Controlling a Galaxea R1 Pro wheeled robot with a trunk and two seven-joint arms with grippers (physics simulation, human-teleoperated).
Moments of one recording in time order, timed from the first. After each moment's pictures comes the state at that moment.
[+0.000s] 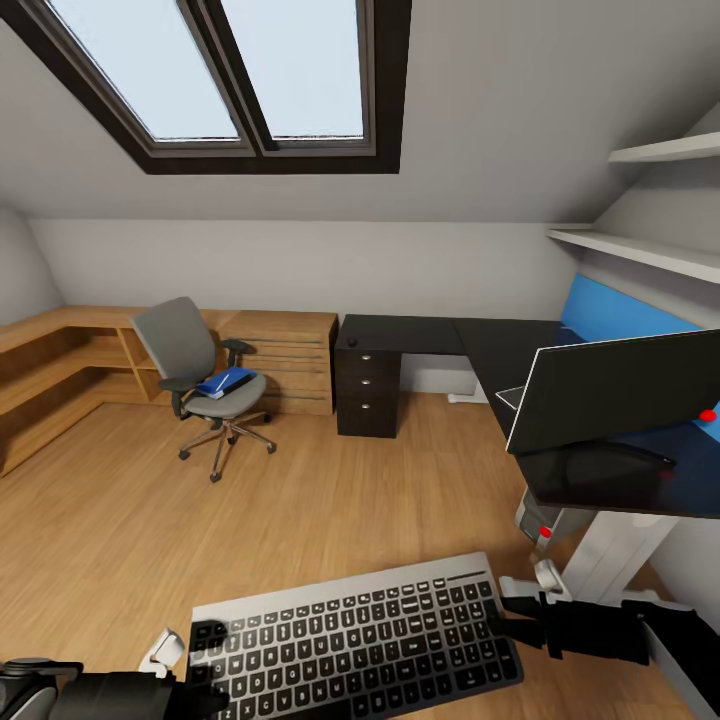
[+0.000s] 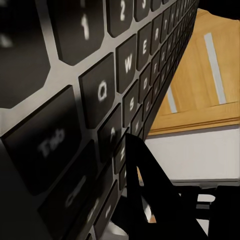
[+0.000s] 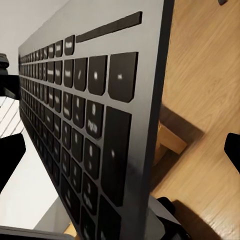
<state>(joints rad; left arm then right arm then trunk) -0.06 0.63 -0.32 -1.43 0.76 0.78 -0.93 -0.27 -0.46 0.09 -1.10 -0.38 0.55 1.26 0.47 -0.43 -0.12</state>
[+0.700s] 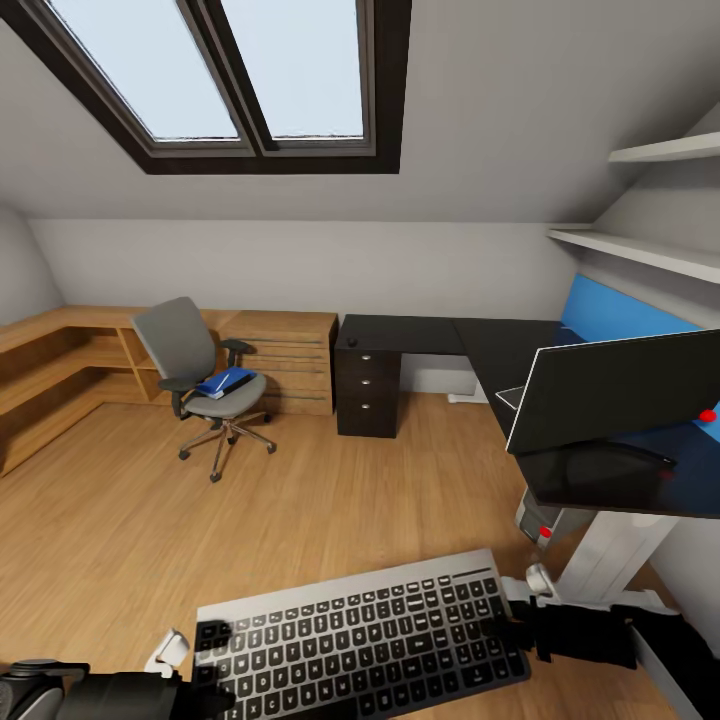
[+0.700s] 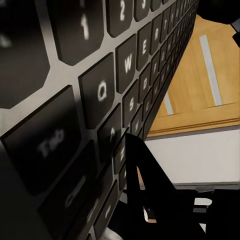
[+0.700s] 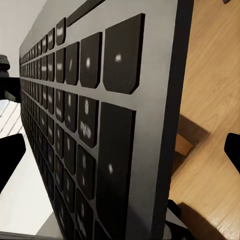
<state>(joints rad) -0.06 0.61 -0.32 -1.43 0.76 0.78 -0.93 -0.27 -0.43 0.10 -1.08 -0.38 0.55 1.25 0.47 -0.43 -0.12</state>
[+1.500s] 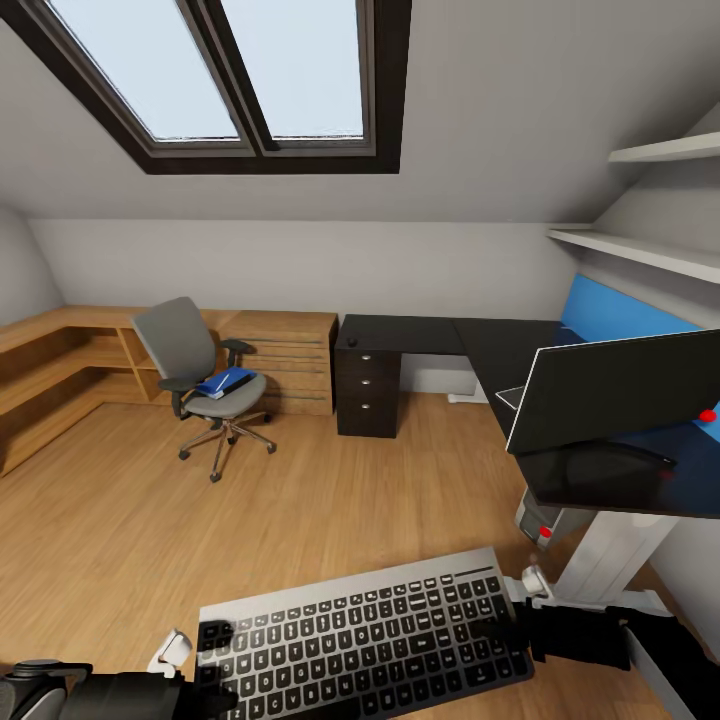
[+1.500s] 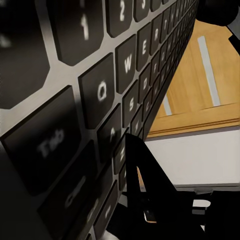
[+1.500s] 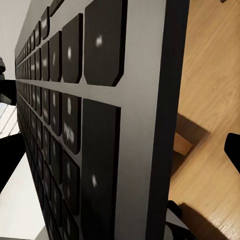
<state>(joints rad) -0.06 0.60 -0.32 -1.43 0.76 0.78 -0.93 -0.27 -0.41 0.10 -1.07 -0.37 0.55 1.23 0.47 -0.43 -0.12</state>
